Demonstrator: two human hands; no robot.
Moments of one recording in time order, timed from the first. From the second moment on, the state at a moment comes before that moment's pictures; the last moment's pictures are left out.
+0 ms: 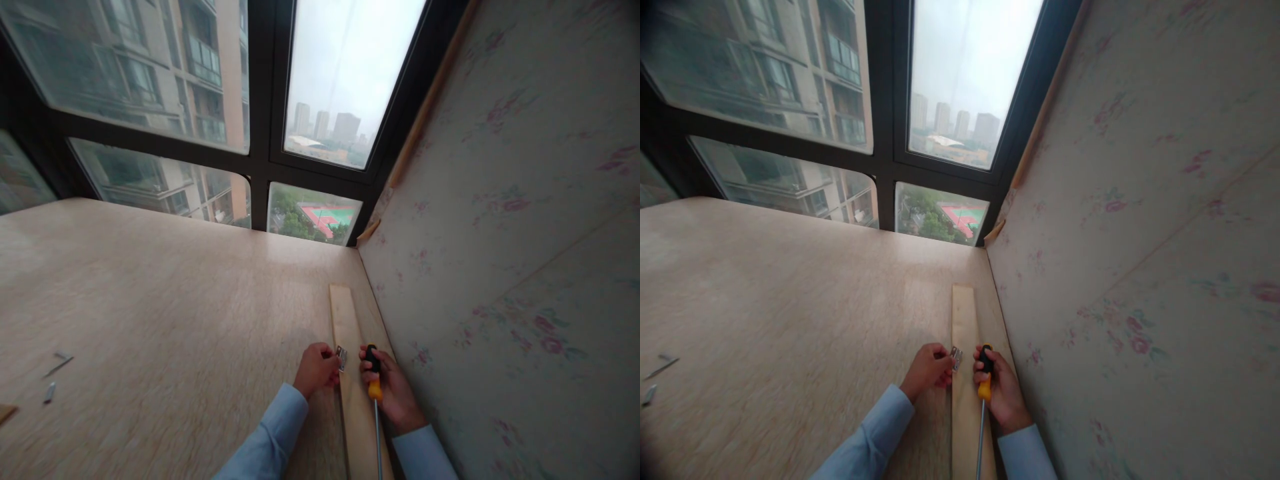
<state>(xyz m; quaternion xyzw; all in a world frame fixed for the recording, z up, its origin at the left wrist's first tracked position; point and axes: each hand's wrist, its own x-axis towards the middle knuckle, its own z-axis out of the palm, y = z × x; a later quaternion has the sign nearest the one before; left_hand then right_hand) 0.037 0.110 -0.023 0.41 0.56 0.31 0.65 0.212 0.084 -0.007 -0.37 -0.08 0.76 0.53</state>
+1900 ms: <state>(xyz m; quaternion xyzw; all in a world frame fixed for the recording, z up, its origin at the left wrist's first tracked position) 0.038 0.102 -0.029 0.45 0.57 0.33 0.60 0.149 0.089 0.038 -0.70 -0.70 0.13 0.02</state>
